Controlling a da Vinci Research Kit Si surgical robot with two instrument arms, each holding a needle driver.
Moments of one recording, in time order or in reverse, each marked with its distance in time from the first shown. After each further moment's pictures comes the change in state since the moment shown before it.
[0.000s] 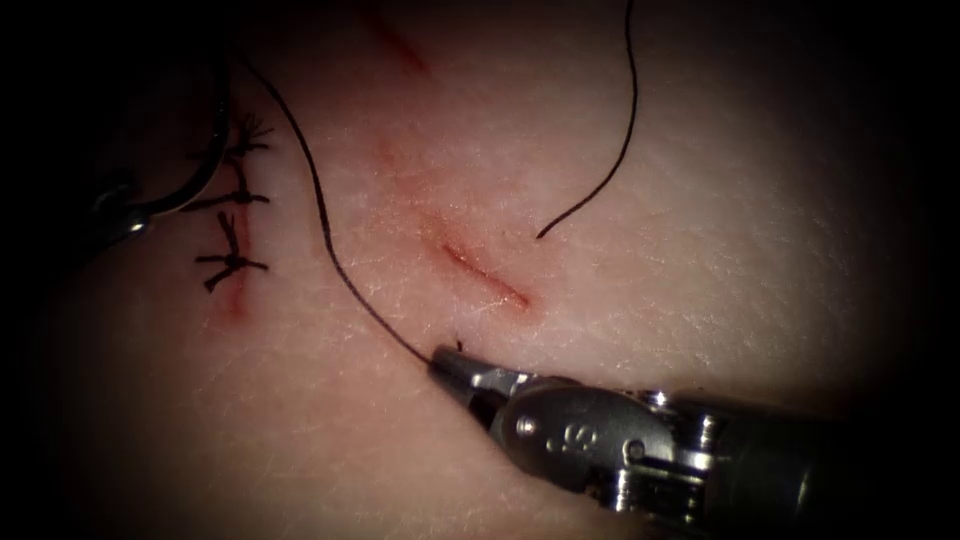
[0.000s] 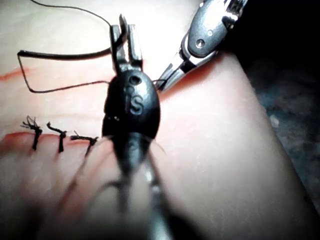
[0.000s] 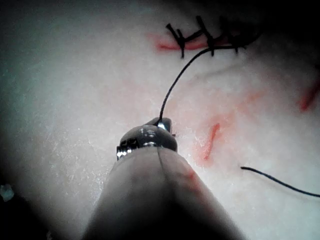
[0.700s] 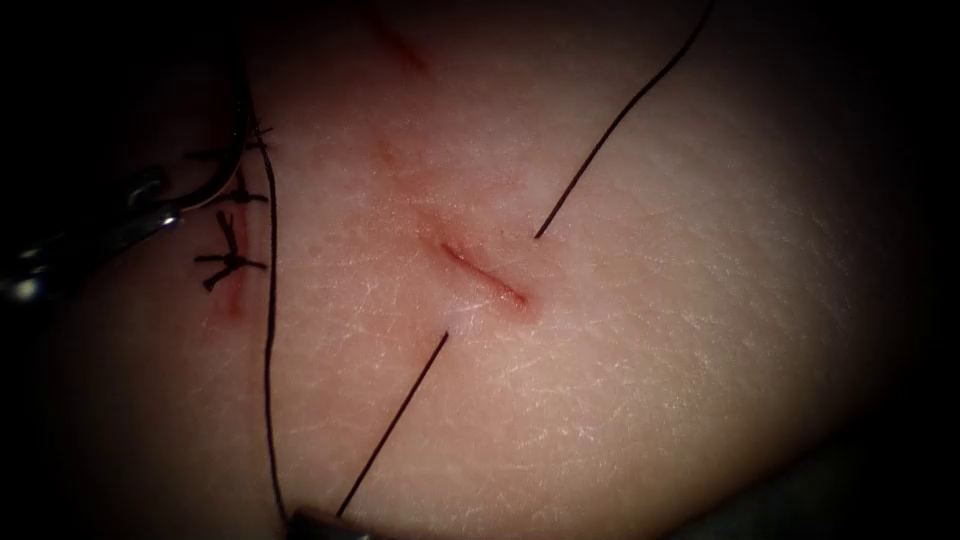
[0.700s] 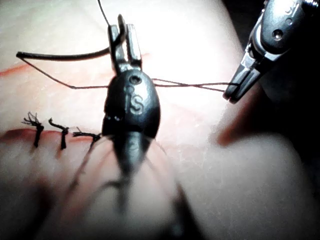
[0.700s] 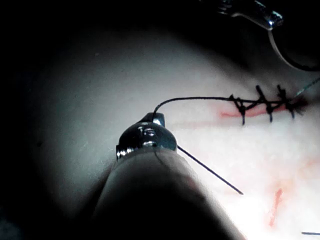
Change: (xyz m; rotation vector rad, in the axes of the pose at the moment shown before) right arm 0.011 -0.006 -0.003 0.094 0.109 0.034; left arm -0.002 0.000 0.001 0.015 -0.009 -0.001
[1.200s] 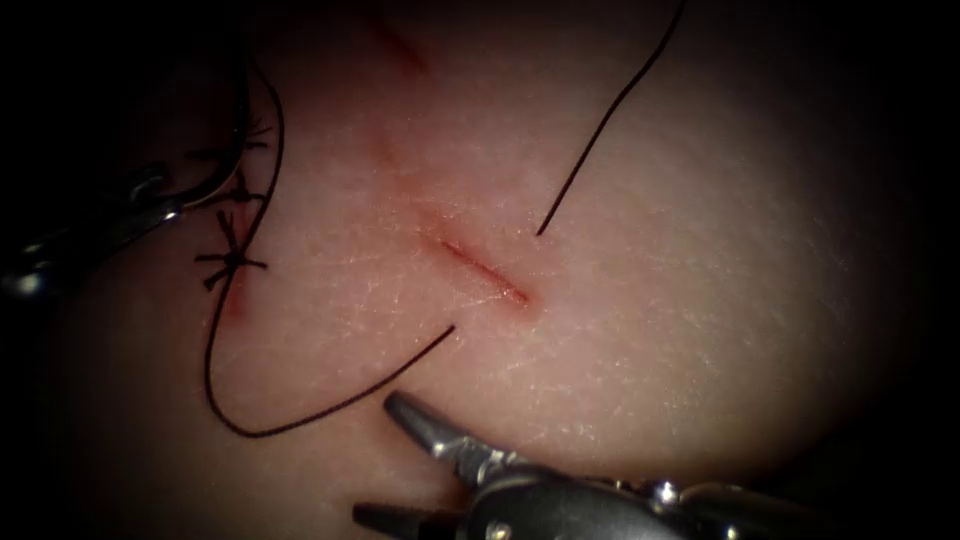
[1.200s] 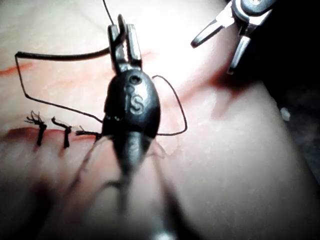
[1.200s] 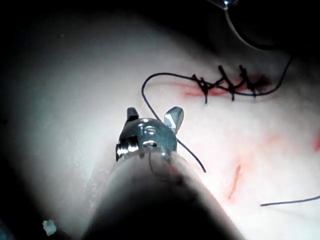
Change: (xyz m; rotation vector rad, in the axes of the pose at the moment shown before) right arm -0.002 0.006 -0.003 -0.100 0.030 -0.043; left arm 0.000 -0.001 0.000 0.002 -0.015 0.006
